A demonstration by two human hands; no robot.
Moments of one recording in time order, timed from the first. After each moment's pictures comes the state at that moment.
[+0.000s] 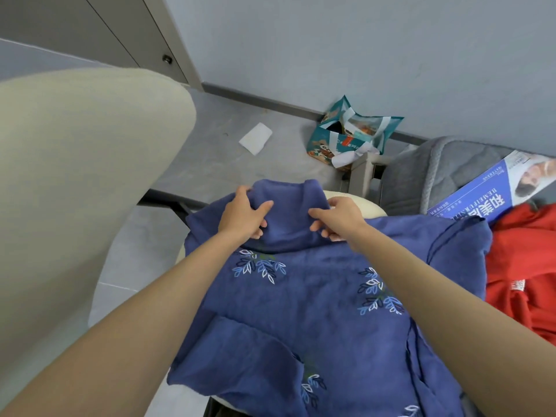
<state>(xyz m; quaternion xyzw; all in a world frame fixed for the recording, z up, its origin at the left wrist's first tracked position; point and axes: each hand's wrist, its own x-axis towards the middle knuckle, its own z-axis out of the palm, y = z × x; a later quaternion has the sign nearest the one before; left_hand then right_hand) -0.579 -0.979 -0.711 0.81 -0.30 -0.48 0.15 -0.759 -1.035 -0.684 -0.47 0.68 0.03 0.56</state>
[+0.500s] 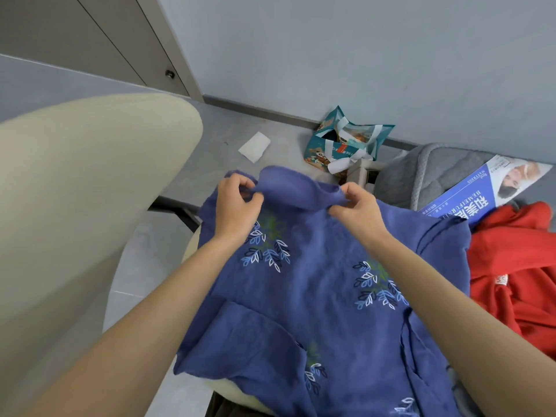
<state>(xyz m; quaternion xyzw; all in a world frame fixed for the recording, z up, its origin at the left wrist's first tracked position) -0.575 -0.985 -0.679 0.78 -0.37 -0.36 0.36 -0.782 -1.033 -0.653 -0.52 0.64 -0.18 0.53</state>
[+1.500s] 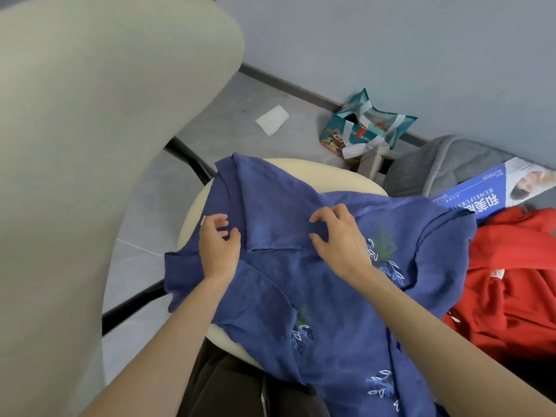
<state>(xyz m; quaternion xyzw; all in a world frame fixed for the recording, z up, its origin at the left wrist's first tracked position) -0.604 -0.839 -0.688 0.85 -0.13 -0.34 0.37 -0.786 -0.938 -0.655 -0.77 0.54 0.04 0.35</state>
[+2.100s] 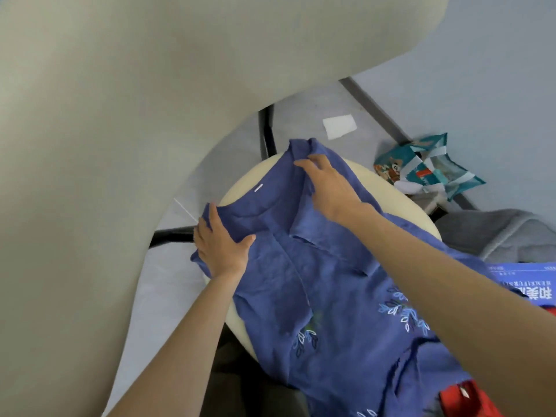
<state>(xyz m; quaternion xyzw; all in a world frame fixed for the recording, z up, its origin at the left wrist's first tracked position) -0.598 -0.762 -0.703 0.94 -0.02 -0.28 0.21 -0.645 -0.971 -0.678 -0.90 0.25 0.20 0.28</state>
